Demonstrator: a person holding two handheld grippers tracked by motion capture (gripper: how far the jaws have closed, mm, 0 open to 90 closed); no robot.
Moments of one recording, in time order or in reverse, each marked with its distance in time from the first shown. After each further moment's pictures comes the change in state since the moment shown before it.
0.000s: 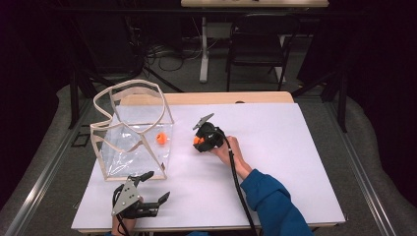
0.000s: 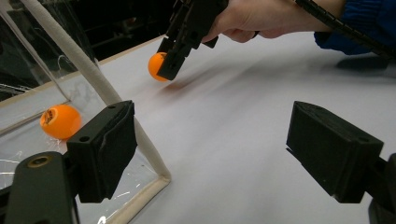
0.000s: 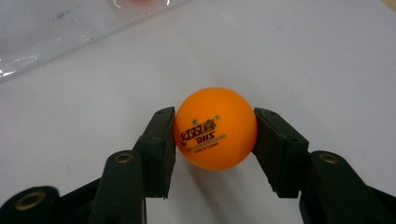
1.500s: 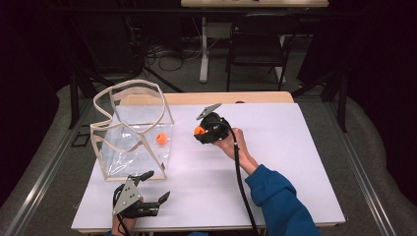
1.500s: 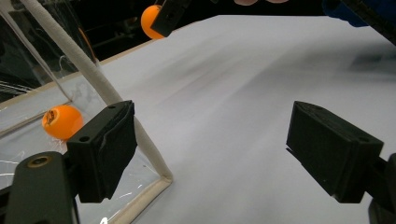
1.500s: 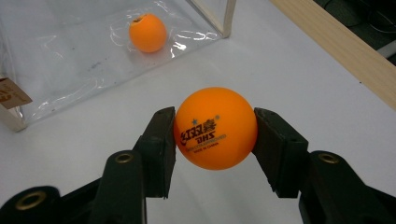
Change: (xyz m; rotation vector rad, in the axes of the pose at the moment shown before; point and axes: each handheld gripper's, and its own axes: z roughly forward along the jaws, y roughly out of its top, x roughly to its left) left arm 0.000 0.001 0.001 0.003 0.004 0.002; right arm -0.006 0.020 -0.049 -0.097 -0.002 -0.003
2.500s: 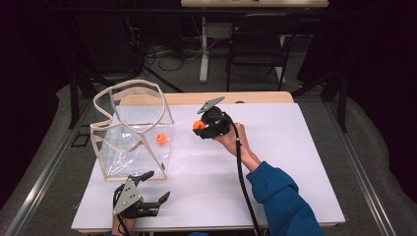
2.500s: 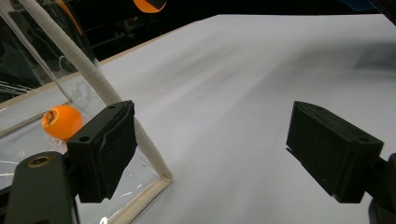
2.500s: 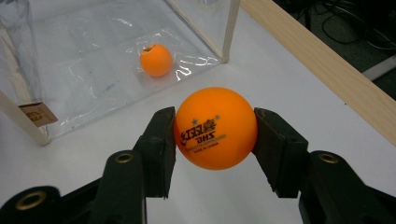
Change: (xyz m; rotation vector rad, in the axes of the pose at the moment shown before) left arm 0.000 0.000 0.000 0.000 0.001 0.003; right arm -0.002 0.016 -0.022 -0.052 0.015 -0.008
